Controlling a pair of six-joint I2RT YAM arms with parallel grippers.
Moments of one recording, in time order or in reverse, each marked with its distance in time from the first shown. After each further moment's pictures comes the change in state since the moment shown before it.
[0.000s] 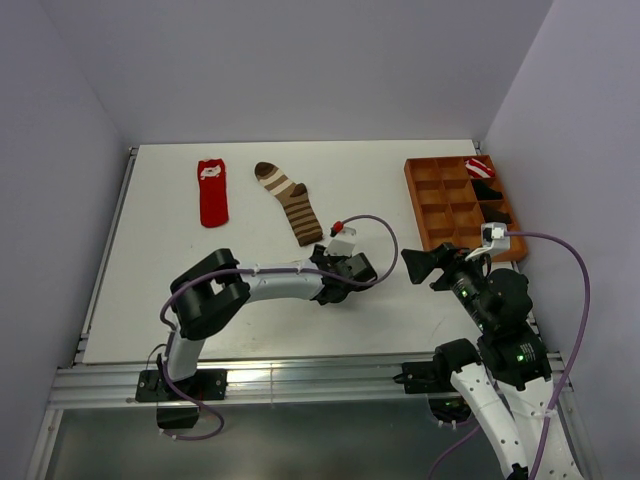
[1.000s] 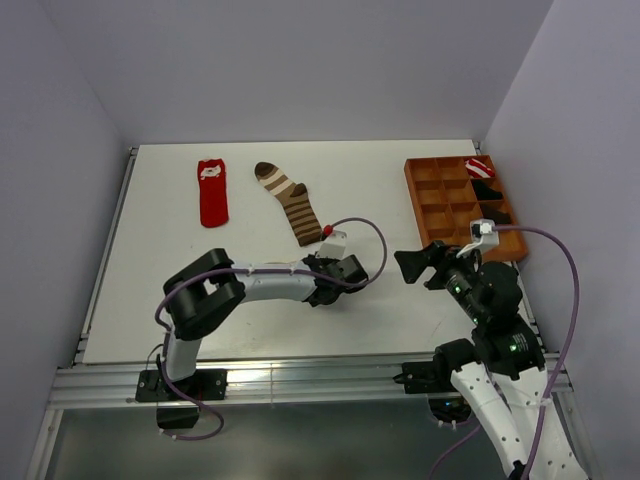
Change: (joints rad) left arm 0.019 -0.017 -0.069 0.020 0.055 -0.046; right arm 0.002 0.039 -0.033 0.014 -0.035 0.000
